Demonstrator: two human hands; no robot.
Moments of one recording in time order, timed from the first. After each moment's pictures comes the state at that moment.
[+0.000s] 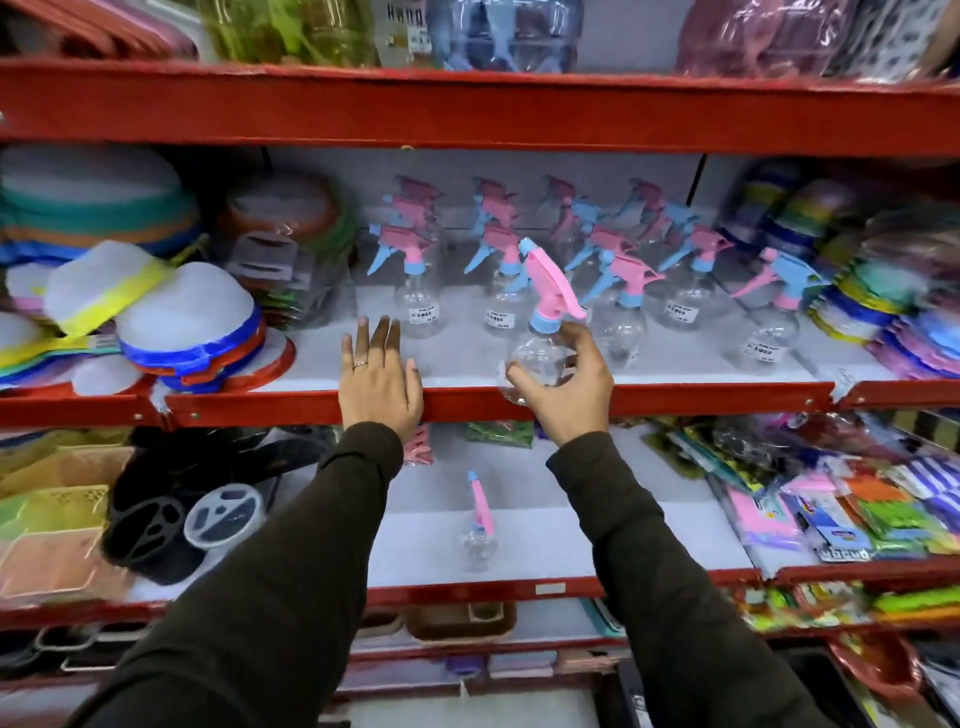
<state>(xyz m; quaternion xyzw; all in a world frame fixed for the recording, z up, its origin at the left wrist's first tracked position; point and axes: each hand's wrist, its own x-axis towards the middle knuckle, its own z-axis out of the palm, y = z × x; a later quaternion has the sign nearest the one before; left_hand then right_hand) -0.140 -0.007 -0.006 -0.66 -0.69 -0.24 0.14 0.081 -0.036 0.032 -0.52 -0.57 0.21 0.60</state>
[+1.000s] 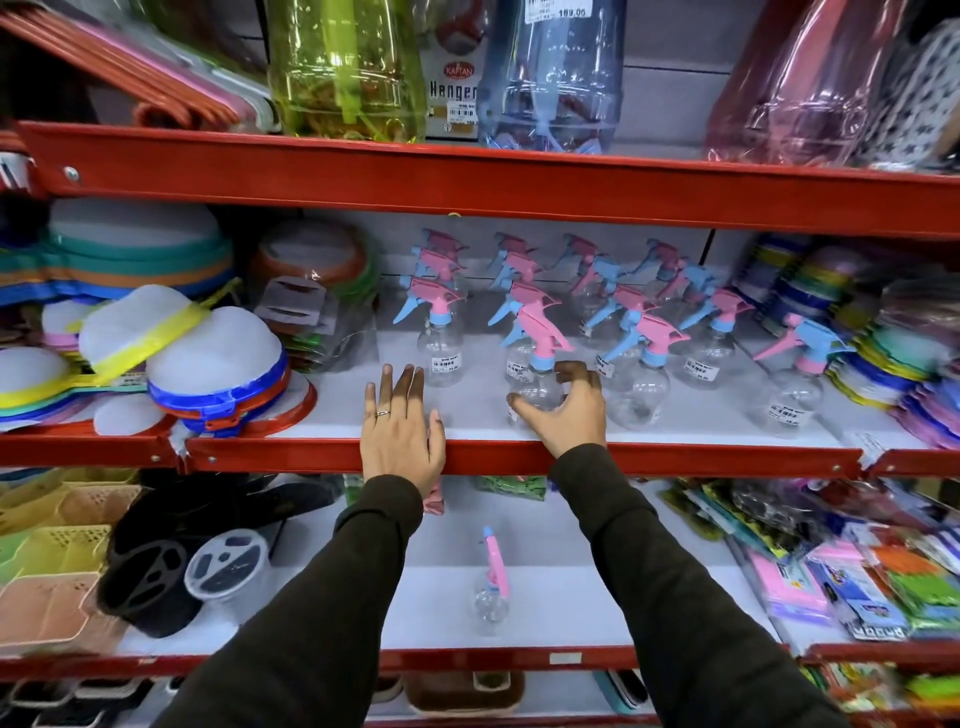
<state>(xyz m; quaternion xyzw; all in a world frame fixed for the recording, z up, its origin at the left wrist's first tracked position) -0.140 -0.006 -0.009 -0.66 -0.68 -0.27 0.16 0.068 0.028 0.028 -0.61 -0.60 0.16 0.48</state>
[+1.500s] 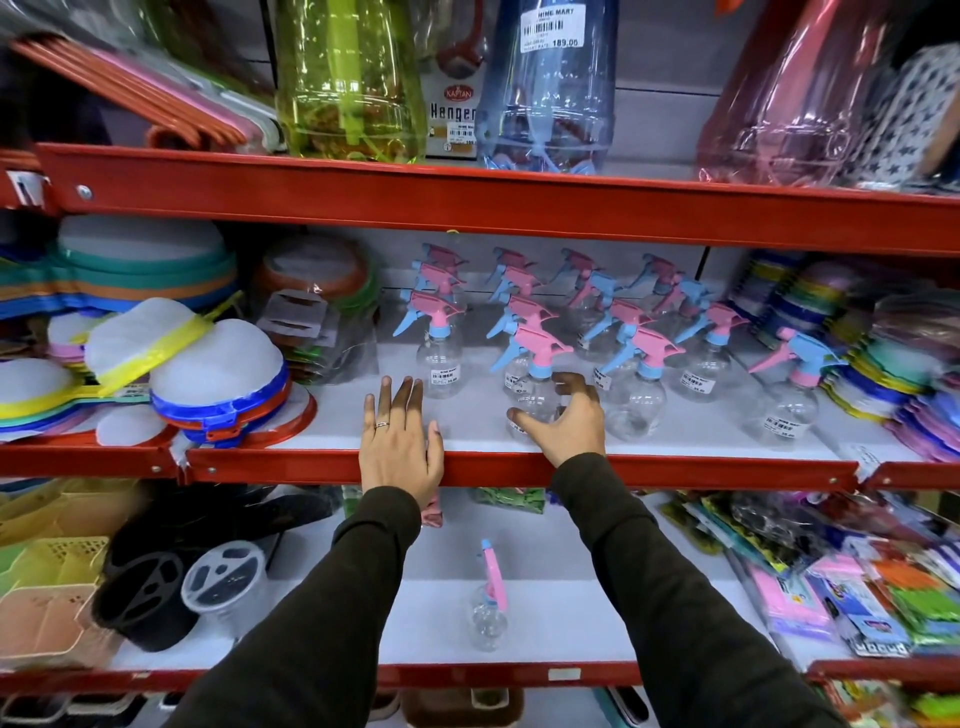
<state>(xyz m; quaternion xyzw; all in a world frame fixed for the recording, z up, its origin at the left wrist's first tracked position) -0.140 -0.007 -0.008 -0.66 -0.68 -0.27 0.16 0.071 0.028 0.031 -0.61 -0.60 0.19 0.48</state>
